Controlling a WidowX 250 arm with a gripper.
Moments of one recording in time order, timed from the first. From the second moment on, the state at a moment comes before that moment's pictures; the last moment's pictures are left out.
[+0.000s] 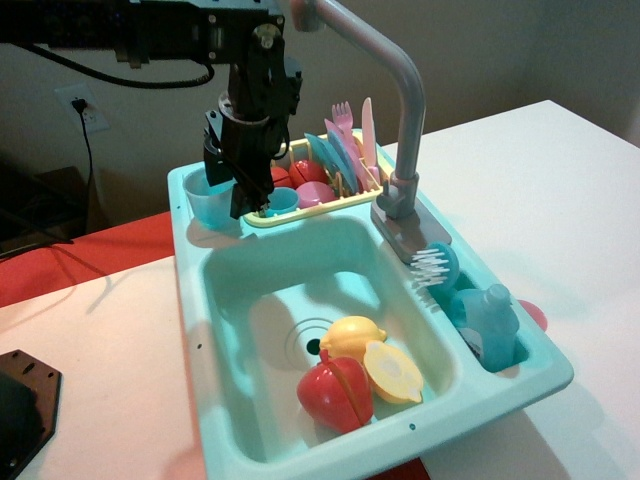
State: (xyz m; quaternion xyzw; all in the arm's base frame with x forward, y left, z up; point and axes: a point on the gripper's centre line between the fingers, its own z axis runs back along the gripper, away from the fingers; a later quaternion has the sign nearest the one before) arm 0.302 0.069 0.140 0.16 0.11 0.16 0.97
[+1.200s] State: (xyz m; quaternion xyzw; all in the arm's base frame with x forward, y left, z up) arm 0.327 0.000 0.170 0.14 0.05 0.09 0.98
